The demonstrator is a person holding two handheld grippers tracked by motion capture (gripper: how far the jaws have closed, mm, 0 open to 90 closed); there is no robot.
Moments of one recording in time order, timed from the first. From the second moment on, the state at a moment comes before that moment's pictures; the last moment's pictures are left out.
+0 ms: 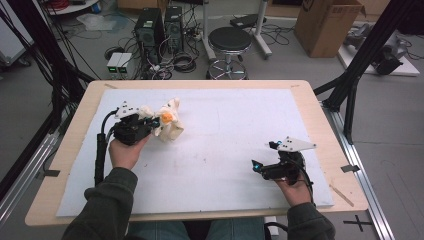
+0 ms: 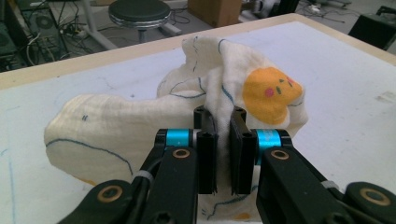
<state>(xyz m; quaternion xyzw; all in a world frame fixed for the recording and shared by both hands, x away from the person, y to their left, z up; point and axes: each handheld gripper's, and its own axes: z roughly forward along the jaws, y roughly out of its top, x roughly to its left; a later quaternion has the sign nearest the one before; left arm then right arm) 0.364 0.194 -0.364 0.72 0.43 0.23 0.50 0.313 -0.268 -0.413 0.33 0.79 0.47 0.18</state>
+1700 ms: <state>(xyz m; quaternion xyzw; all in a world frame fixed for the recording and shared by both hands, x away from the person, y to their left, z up) 0.319 0.145 -0.369 0.77 0.35 0.12 0.51 0.314 -0.260 -0.411 0.32 0.80 0.48 0.18</state>
